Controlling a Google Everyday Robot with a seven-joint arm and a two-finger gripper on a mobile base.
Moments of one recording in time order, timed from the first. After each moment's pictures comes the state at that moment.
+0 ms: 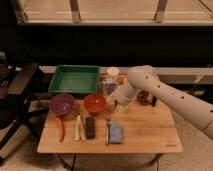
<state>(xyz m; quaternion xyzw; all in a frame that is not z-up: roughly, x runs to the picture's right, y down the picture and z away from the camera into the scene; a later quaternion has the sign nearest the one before) 0.057 0.099 0.774 -0.28 -0.27 -0.13 0.91</state>
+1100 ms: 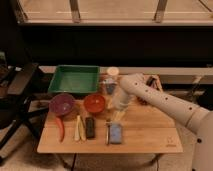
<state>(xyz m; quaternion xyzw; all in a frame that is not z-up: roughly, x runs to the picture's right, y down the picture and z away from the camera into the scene) 0.057 0.146 0.837 -0.34 -0.22 -0.08 0.91</state>
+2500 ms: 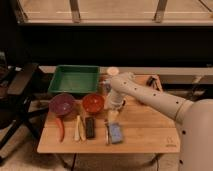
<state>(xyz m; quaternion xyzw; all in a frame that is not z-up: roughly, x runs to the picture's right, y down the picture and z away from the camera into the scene) 0.030 0.142 0.842 -0.37 -0.17 -0.06 0.91</state>
